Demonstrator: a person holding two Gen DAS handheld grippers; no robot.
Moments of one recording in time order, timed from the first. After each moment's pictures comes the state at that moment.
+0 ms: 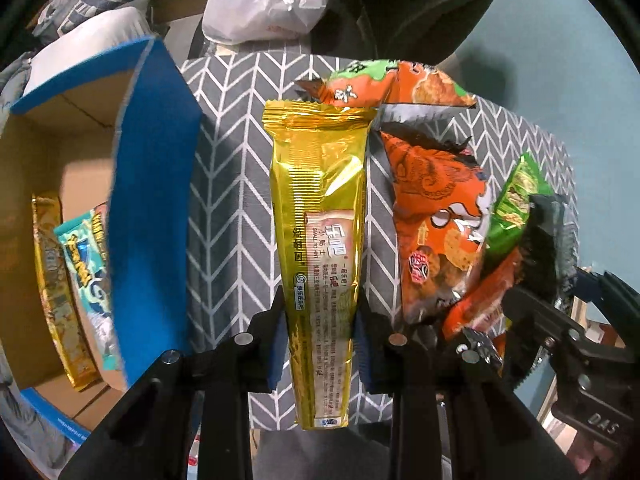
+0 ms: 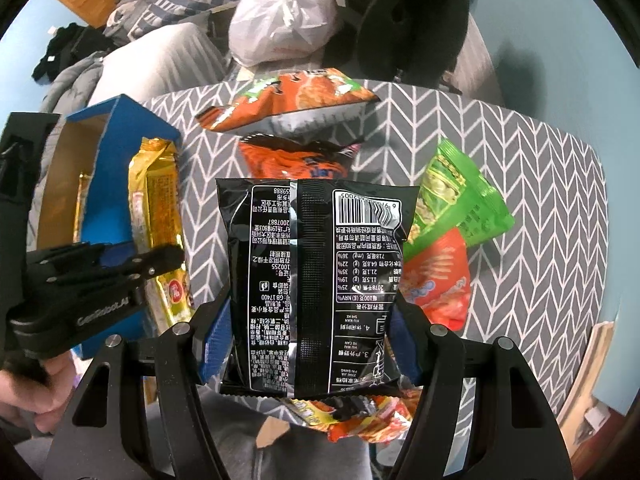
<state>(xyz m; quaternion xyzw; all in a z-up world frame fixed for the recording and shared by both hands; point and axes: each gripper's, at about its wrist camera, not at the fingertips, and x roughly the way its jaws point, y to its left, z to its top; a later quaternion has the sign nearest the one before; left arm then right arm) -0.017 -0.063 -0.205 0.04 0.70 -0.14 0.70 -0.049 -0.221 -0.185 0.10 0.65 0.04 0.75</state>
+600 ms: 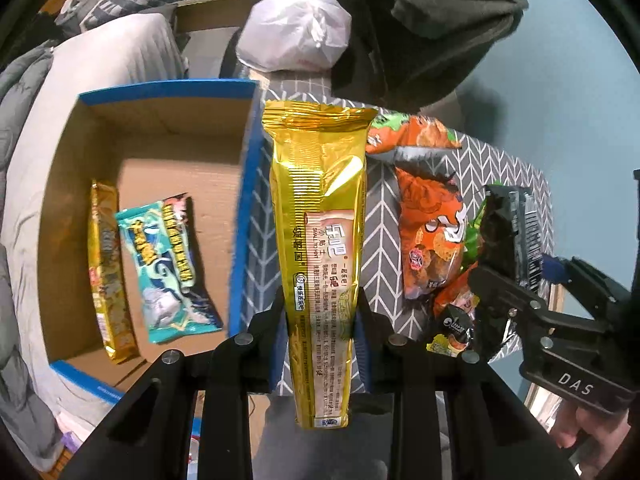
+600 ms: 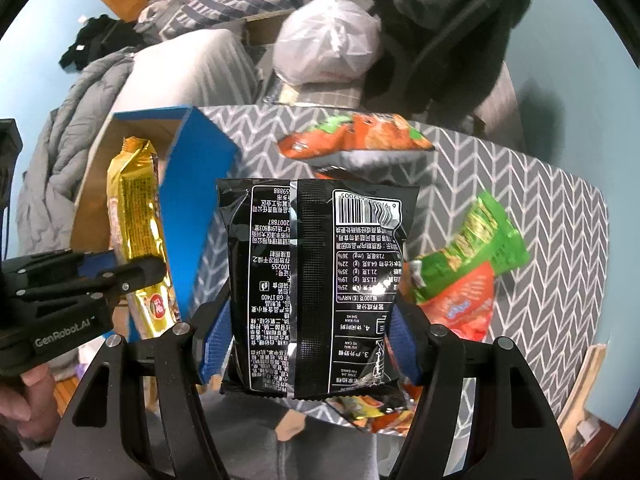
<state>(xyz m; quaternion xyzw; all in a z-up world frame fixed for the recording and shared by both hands) -0.014 0.005 -0.129 0.00 0.68 -0.13 0.72 -0.040 -0.178 -0.144 0.08 0.63 0.08 0.77</state>
